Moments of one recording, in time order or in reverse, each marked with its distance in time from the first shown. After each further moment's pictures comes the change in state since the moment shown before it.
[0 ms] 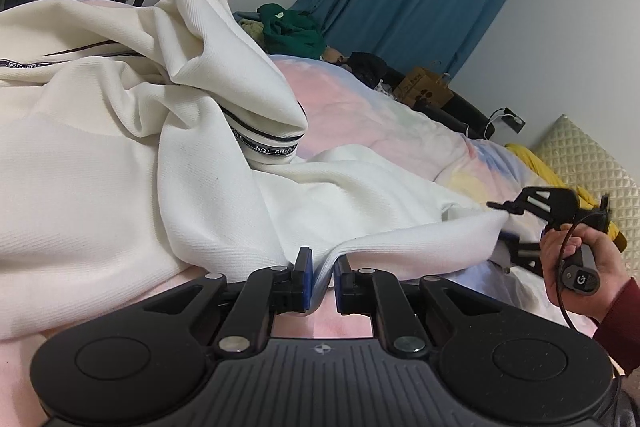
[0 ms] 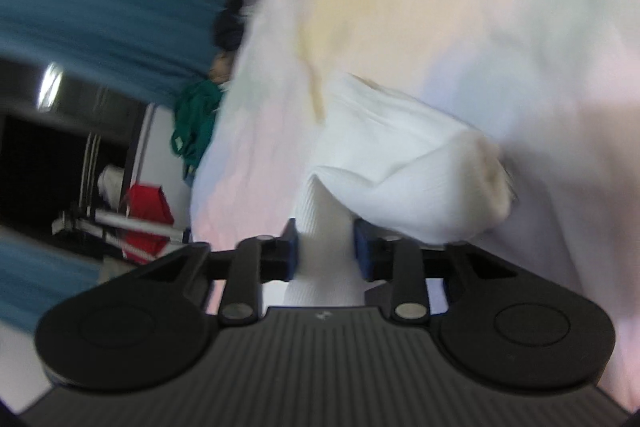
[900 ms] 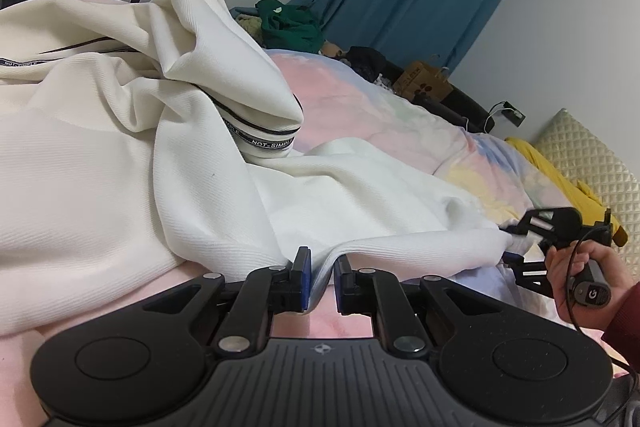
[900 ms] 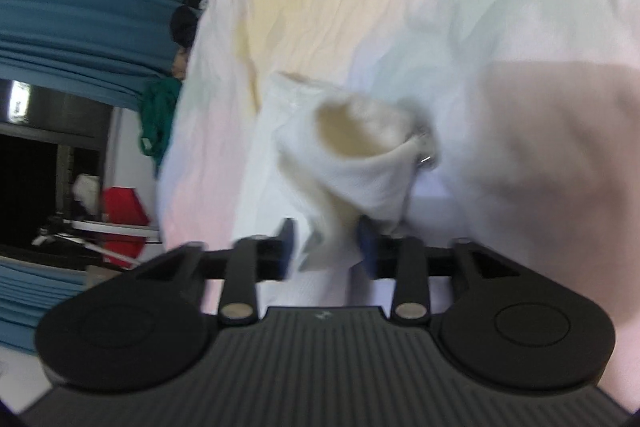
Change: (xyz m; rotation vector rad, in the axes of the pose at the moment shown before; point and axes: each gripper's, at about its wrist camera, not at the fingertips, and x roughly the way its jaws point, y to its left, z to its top) left arm -0.001 -0.004 -0.004 0.016 0.019 0.011; right arm -0.012 -0.048 0.024 0.174 0.085 -0.065
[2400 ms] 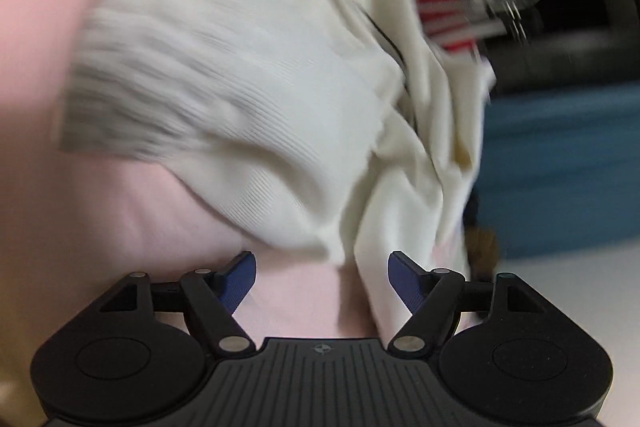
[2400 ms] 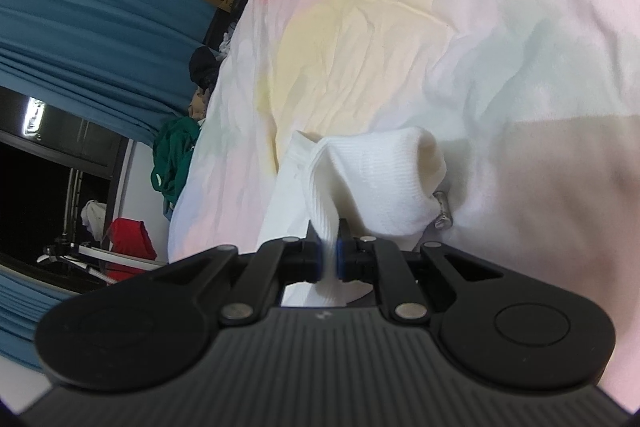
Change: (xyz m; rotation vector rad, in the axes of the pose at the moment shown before) left arm -0.075 0.125 -0.031 -1.002 -0.123 0.062; right arm 0.016 0.023 0.007 -0.064 -0.169 0.004
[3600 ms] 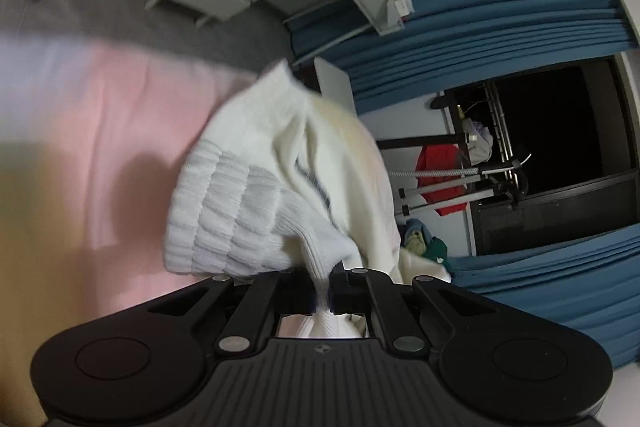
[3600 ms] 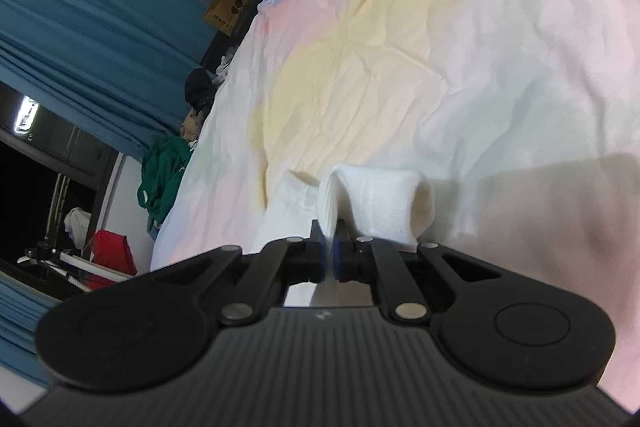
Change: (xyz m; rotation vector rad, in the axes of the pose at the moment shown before) left arm -0.137 -0.026 0.081 -0.085 -0.397 0.004; right arm -0.010 -0.003 0.012 -0.072 -0.105 -0.040
